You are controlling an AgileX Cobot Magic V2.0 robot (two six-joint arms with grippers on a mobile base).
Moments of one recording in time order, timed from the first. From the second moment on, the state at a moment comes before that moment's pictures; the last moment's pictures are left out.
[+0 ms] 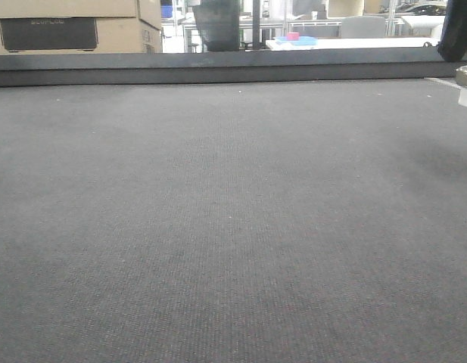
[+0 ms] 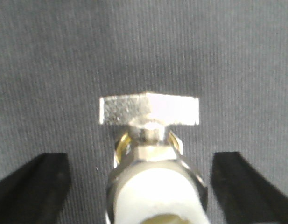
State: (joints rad) left arm 0.19 1.75 -1.33 -0.04 1.05 0.23; right arm 0.15 1.49 -1.32 0.08 0.97 -0.09
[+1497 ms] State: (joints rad) left arm 0.15 1.13 -1.37 -0.12 1.08 0.21; right arm 0.15 1.22 -1.32 0.08 0.92 -0.09
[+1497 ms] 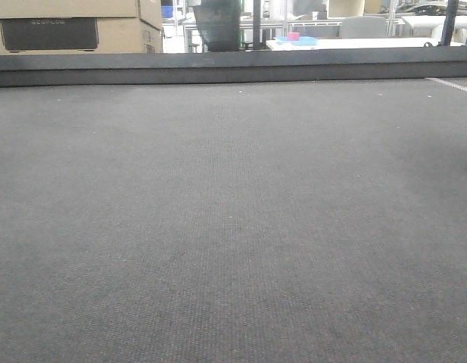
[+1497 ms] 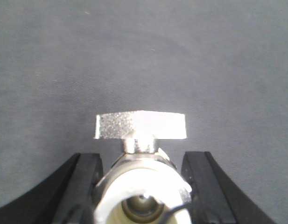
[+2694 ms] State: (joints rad) left arm 0.15 1.11 -1.42 -0.12 0.90 0.21; right arm 0.15 1.18 -1.32 0.08 0.75 -0.09
